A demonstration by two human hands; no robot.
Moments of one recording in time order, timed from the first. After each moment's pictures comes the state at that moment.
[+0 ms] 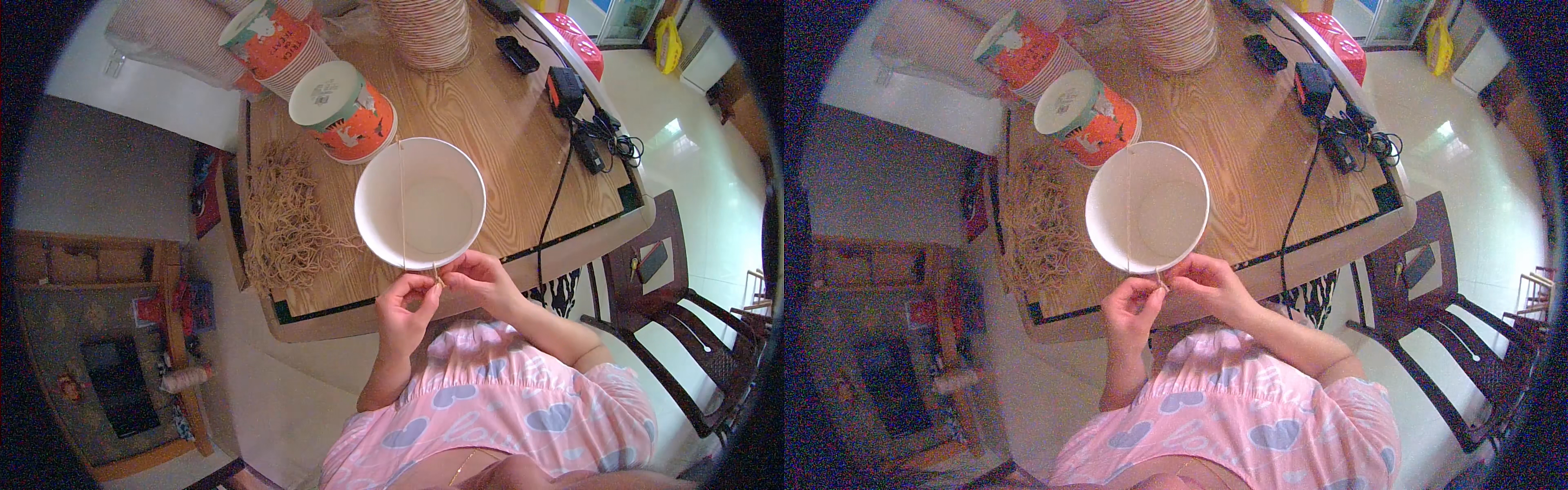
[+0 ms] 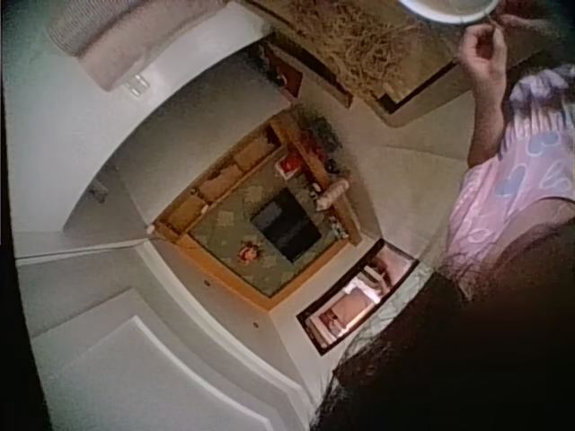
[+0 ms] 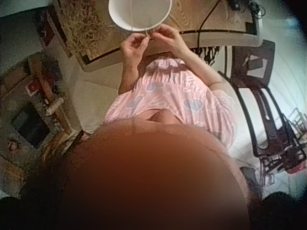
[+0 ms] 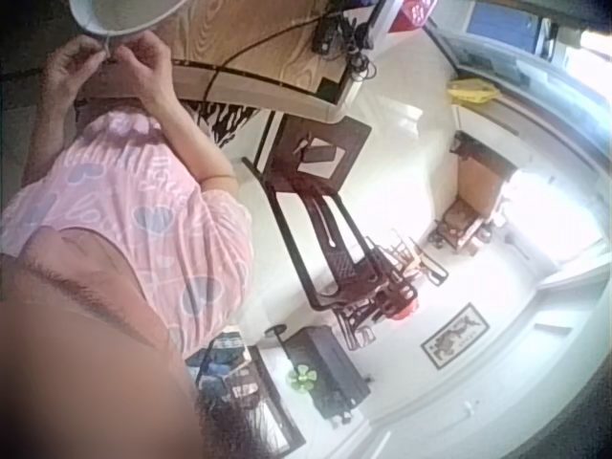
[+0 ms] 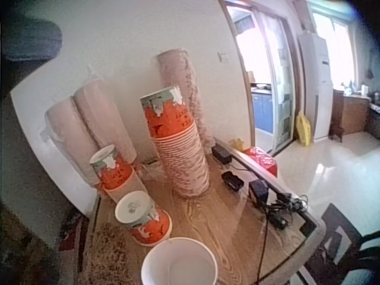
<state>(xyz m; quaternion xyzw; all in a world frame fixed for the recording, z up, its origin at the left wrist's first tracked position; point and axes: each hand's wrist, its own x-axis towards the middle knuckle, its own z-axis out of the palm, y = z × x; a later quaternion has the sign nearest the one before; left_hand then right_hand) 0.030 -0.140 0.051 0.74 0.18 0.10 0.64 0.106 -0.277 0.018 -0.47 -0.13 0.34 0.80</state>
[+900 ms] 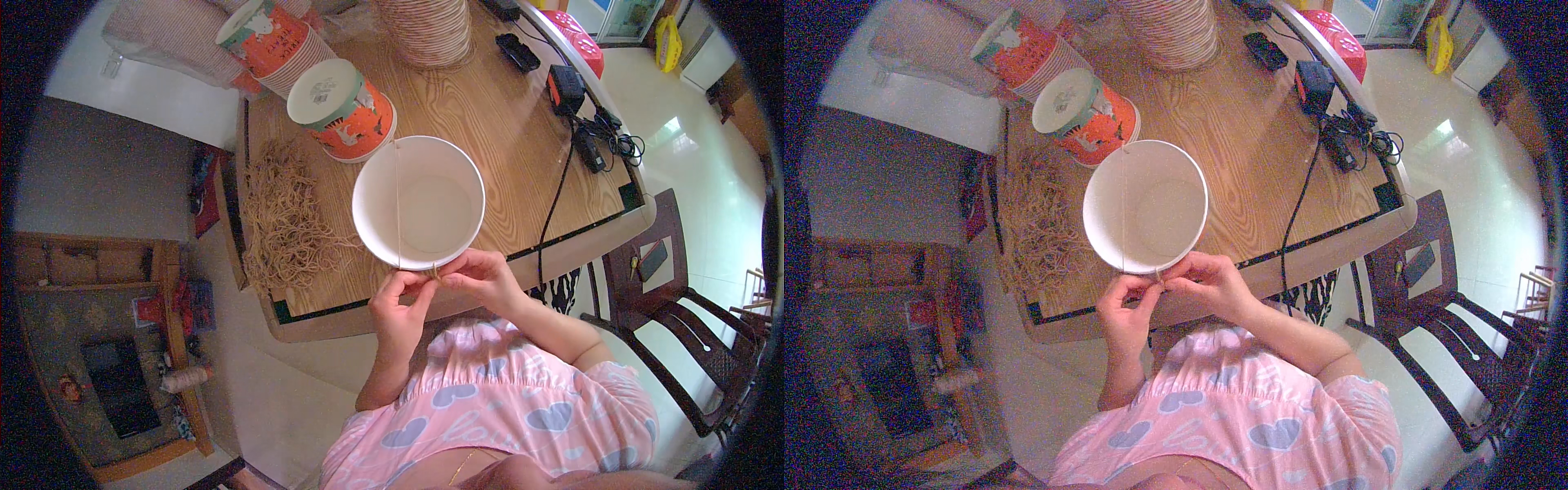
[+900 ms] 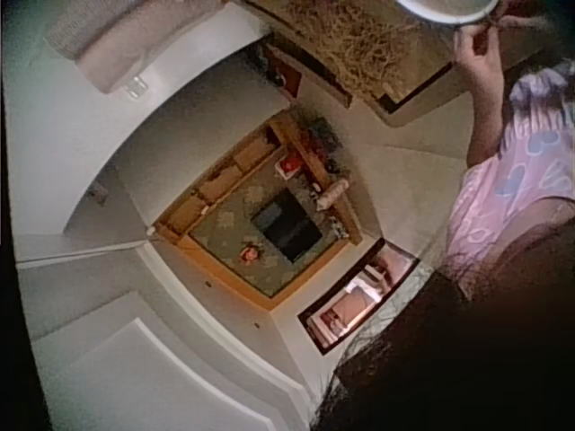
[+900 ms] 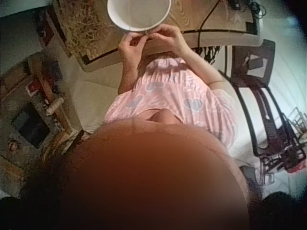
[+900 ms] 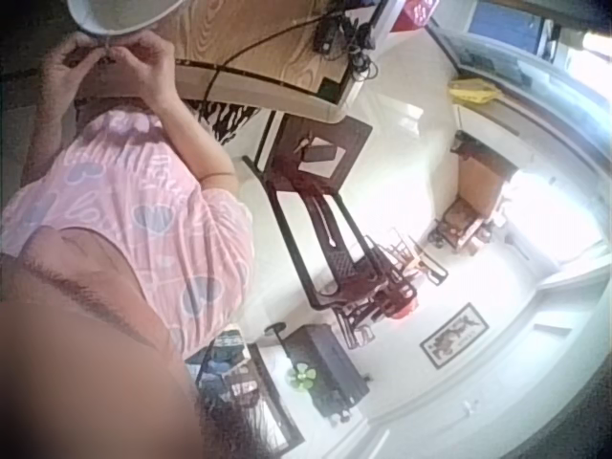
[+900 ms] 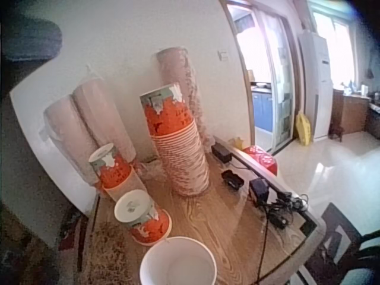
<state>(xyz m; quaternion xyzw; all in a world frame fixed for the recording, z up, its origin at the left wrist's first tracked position) 0.037 -0.138 0.057 0.84 0.16 0.17 0.50 0.110 -0.277 0.020 -0.49 -0.15 0.33 0.79</state>
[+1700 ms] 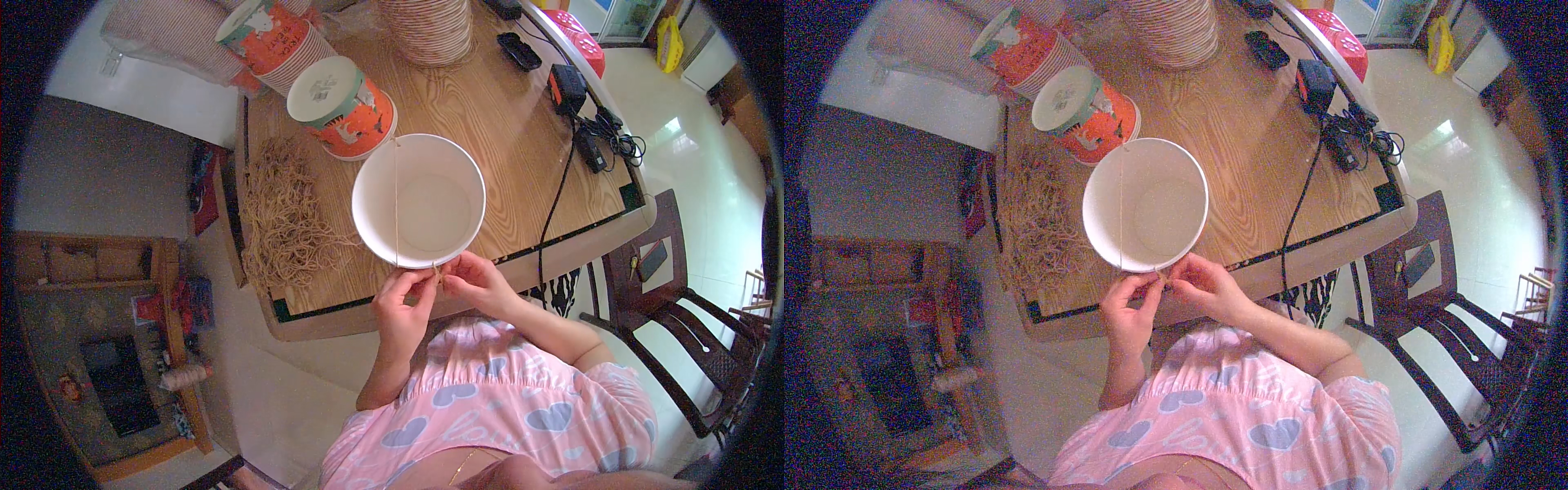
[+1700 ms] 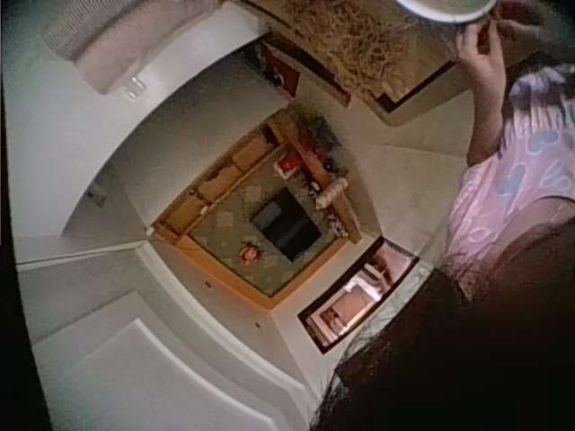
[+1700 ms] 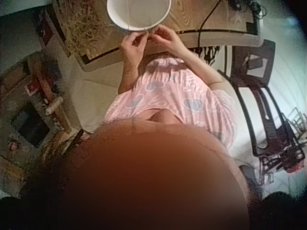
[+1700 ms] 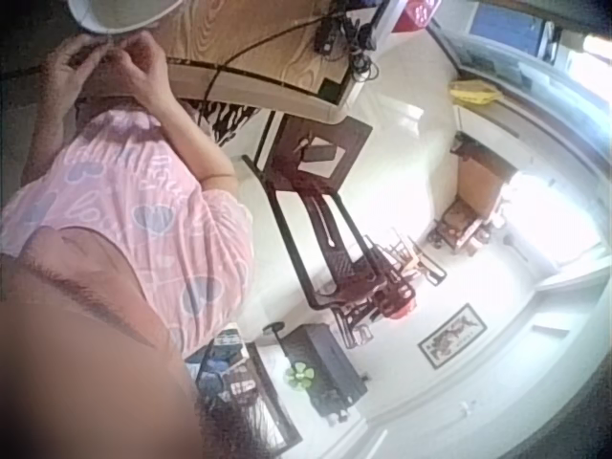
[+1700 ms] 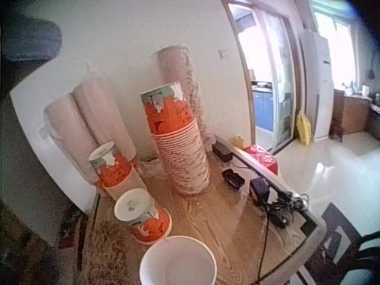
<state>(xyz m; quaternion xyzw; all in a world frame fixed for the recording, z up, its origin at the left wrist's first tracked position) 0.038 -0.142 0.058 0.86 0.15 0.17 0.46 0.101 -0.274 -0.002 -0.46 -0.13 0.40 0.78</state>
